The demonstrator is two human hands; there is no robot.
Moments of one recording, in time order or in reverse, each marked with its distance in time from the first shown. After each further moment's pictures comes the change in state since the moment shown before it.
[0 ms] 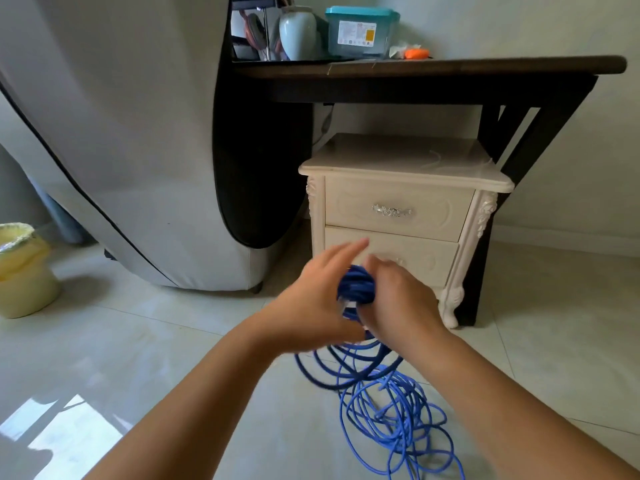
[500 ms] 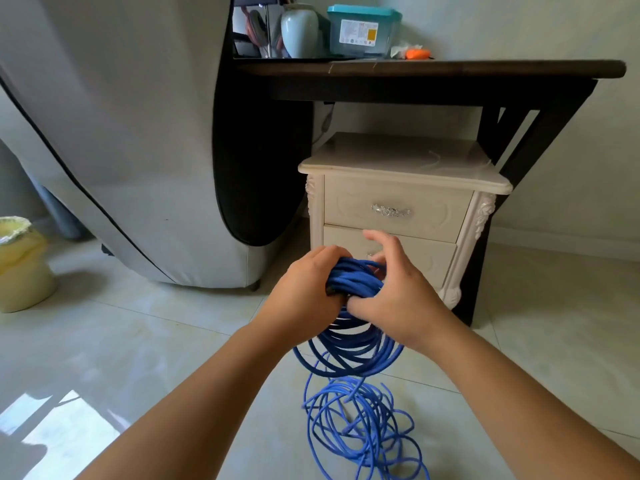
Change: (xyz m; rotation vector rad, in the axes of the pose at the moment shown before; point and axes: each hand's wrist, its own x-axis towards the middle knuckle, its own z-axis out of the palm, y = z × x) left_hand 0.012 -0.015 0.014 0.088 0.306 0.006; right_hand -0.009 0.000 -0.020 0.491 -0.081 0.007
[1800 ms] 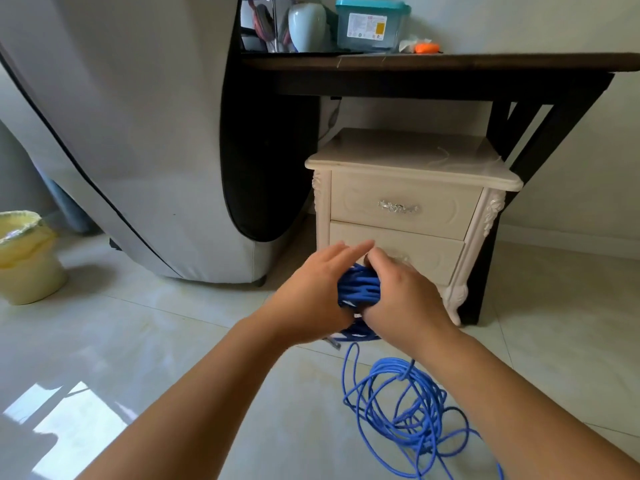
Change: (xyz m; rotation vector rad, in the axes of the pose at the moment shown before) left_hand -0.003 0.002 -0.009 0.092 -0.228 0.051; right_hand 0.005 0.009 0.016 -0.419 0.067 -0.200
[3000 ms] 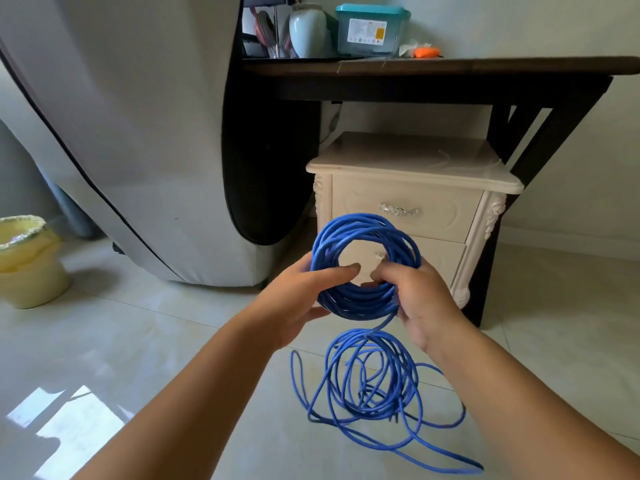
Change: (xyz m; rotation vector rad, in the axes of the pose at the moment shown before) left_hand -0.005 0.007 -0.011 -1.050 0.060 -0.515; right_hand 0.013 0.010 0.002 1.168 0.111 0.586
